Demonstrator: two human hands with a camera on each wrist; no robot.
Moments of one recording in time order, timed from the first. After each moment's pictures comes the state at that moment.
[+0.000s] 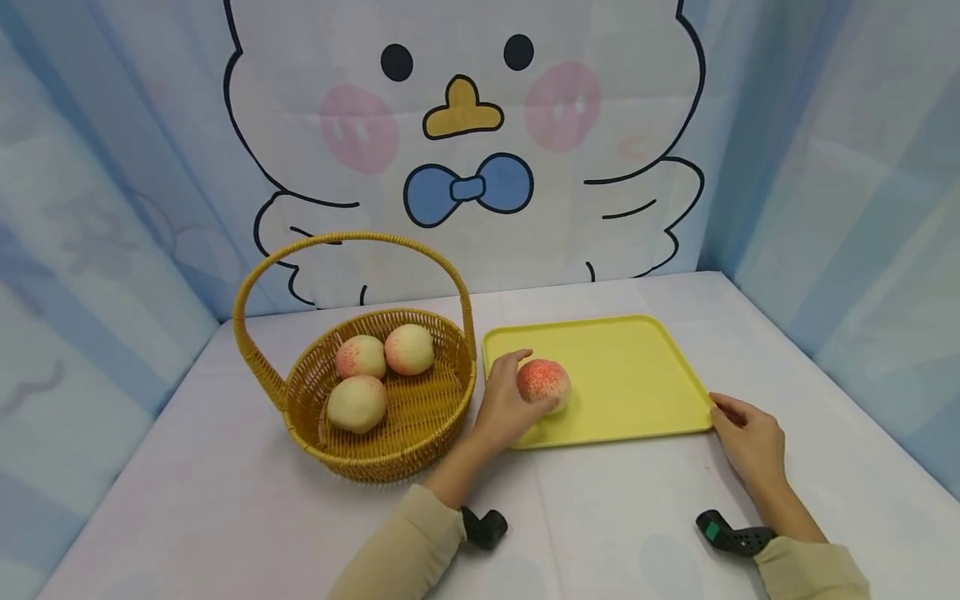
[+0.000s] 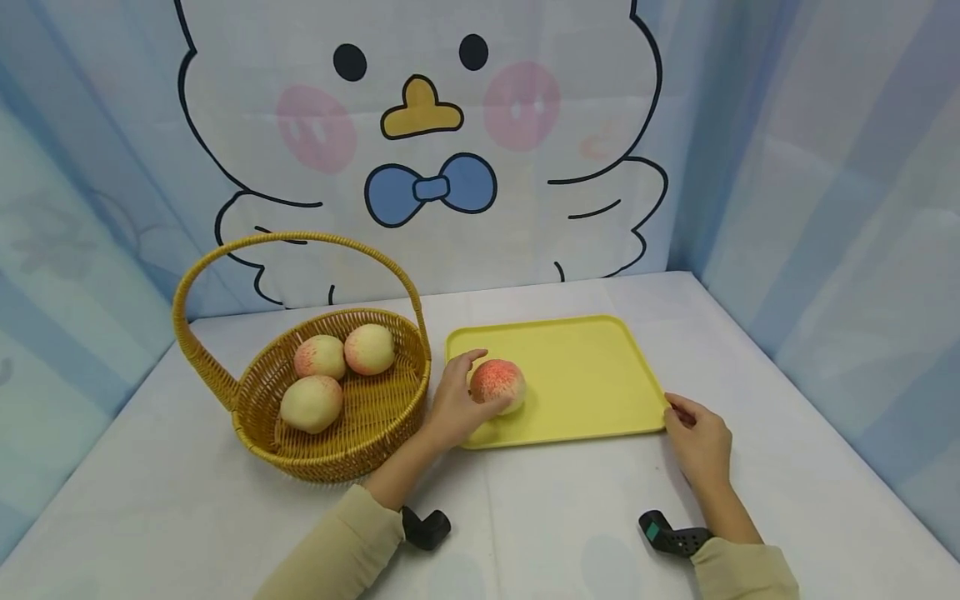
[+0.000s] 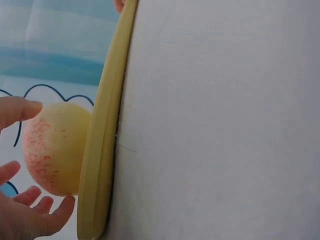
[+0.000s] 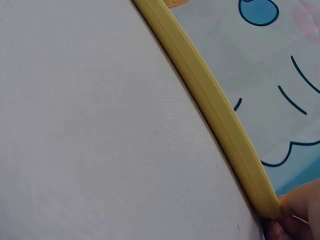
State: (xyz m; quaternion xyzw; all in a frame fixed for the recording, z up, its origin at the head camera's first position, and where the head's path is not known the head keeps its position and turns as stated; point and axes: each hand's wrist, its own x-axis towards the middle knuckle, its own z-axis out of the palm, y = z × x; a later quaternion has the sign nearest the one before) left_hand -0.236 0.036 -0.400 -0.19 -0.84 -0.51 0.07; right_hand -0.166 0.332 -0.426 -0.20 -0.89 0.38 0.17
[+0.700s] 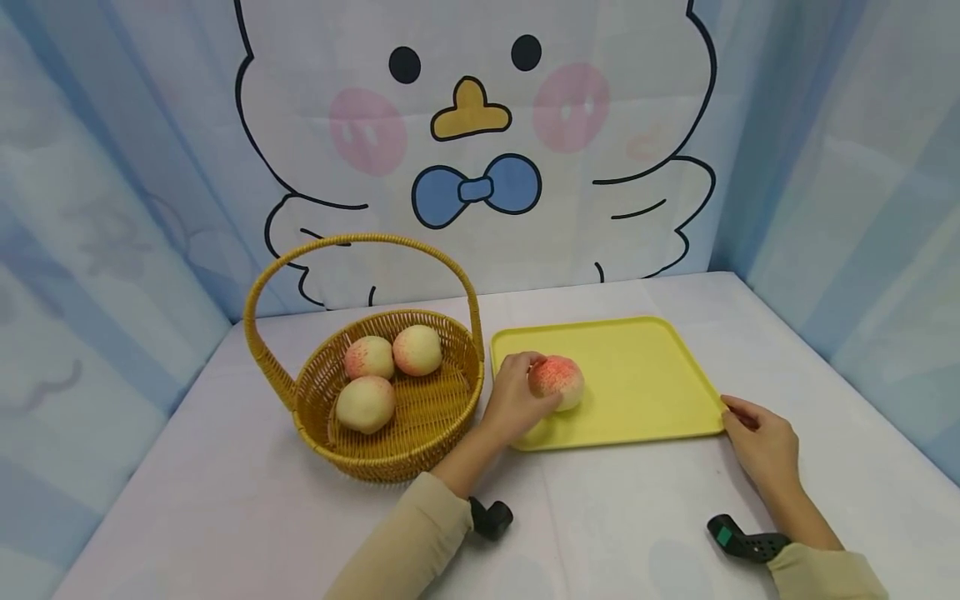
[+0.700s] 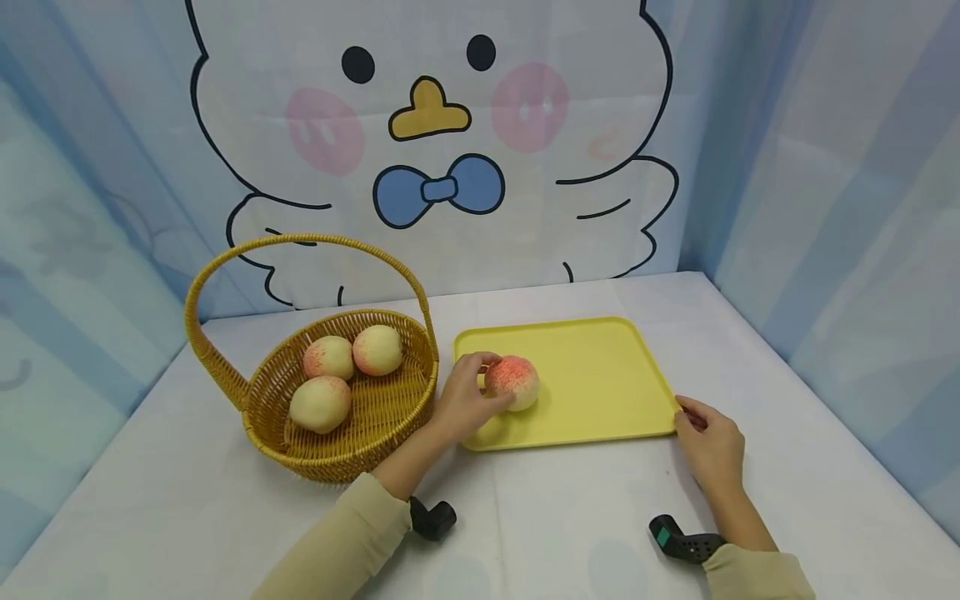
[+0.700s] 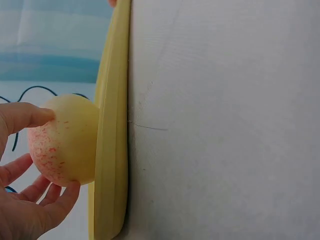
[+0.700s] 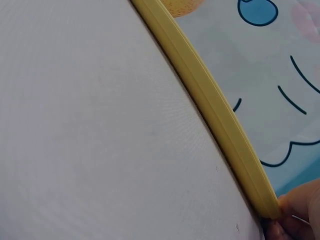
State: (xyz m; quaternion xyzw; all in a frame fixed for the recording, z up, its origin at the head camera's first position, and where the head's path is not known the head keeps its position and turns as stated) left_hand -0.239 0.037 -0.391 -0.19 -0.86 -0.47 0.06; right_hand -0.166 0.330 -0.425 -0.20 -0.89 0.39 0.16
